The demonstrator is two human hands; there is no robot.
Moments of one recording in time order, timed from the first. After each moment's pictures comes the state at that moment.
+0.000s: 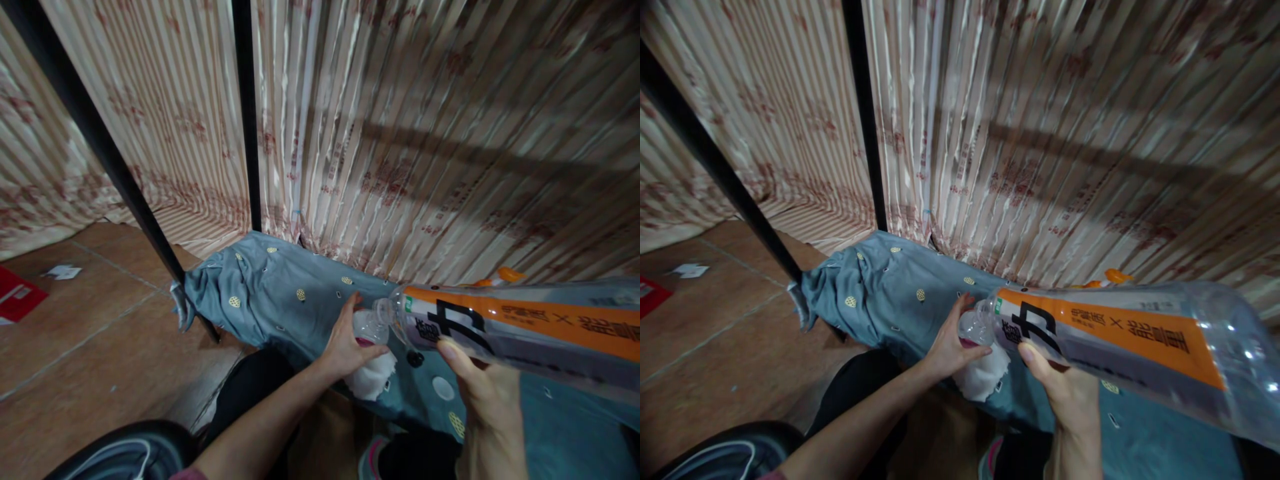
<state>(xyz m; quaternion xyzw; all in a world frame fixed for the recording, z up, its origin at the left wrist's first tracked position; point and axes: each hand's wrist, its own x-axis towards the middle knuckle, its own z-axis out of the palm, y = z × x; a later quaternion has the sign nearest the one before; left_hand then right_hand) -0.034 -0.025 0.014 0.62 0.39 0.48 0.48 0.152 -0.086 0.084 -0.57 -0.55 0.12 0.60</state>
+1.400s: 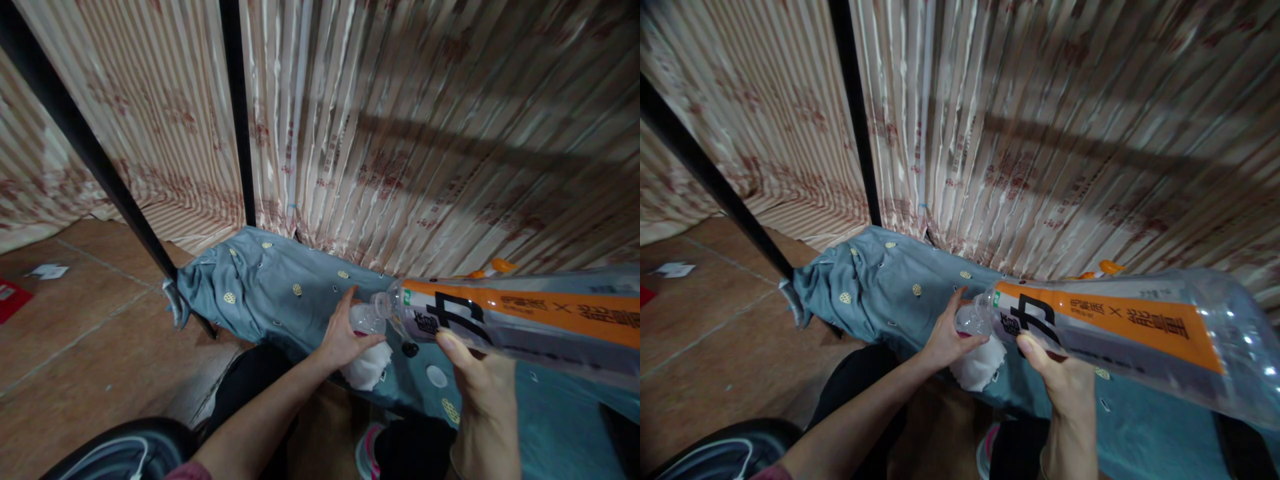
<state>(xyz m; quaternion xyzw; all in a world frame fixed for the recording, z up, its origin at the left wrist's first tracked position) -0.035 -0.024 0.018 0.62 0.40 0.47 0.48 0.157 -0.086 0.080 -0.56 -0.54 0.13 0.62</state>
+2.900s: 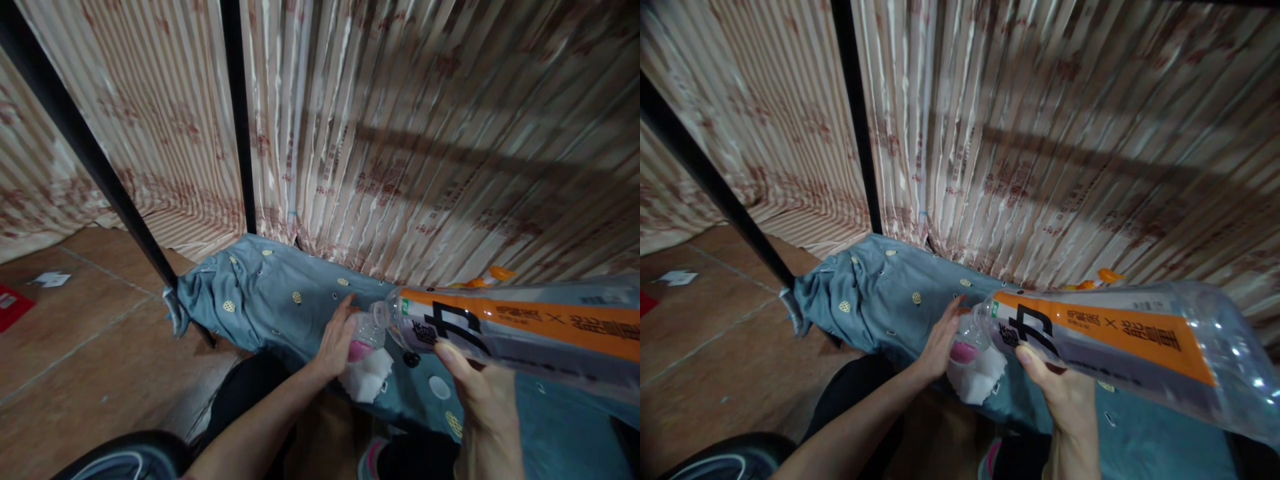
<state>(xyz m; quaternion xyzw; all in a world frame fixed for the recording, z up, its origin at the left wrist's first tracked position) -0.045 -0.023 0.010 0.62 0.38 0.50 0.48 0.156 -0.086 0.078 -0.57 -0.52 0.15 0.62</state>
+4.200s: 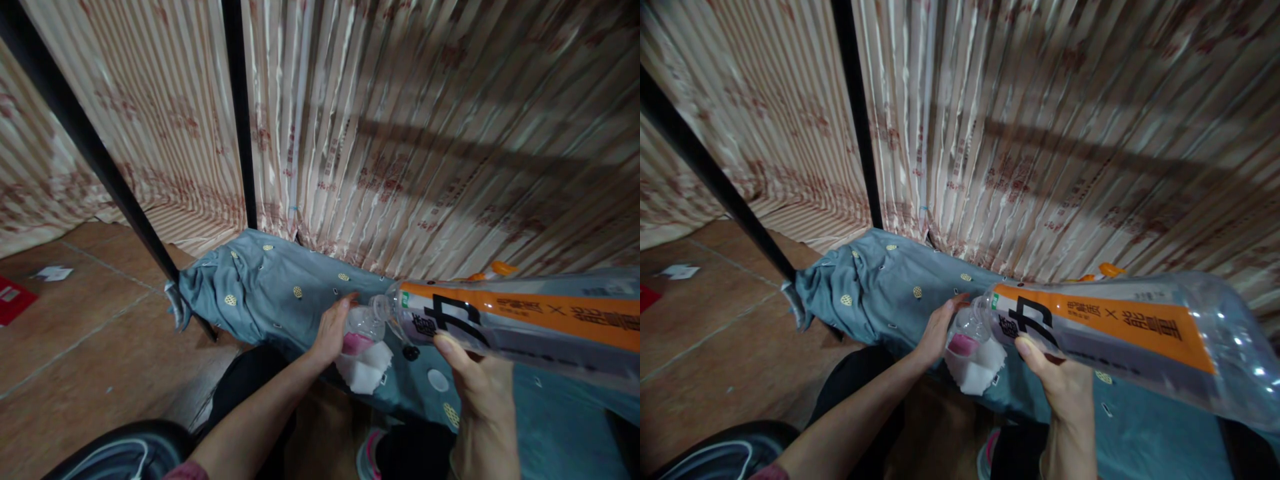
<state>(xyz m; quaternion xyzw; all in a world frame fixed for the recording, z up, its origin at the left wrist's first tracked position) -0.045 -0.014 0.018 0.58 0.43 0.48 0.50 0.152 -0.086 0.084 -0.57 -0.52 0.14 0.62</state>
